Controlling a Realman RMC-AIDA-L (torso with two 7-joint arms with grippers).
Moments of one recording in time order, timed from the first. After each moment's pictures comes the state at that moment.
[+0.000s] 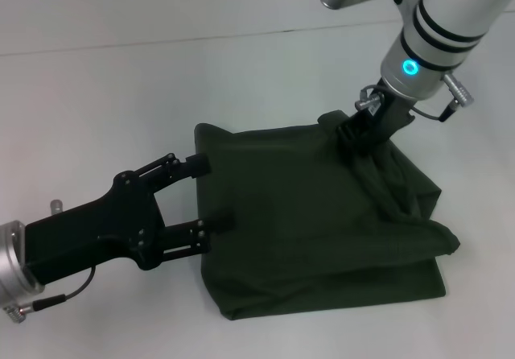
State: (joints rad) left arm -0.39 -2.16 0.85 0.59 1.66 1.76 -1.24; right arm 1.01 2.09 -1.11 -0.81 -2.89 -1.45 2.94
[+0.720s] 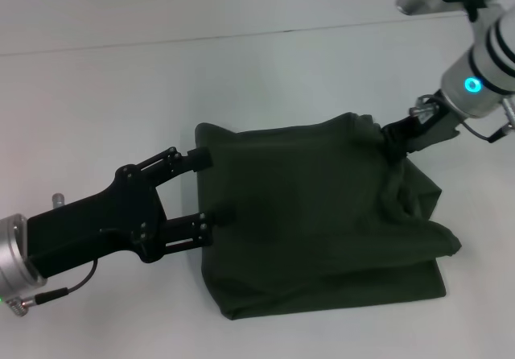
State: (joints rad) left arm -0.41 -2.16 0.85 0.59 1.65 1.76 -1.24; right arm 0.81 2.08 -1.04 -0.97 -2.86 -1.43 2.90
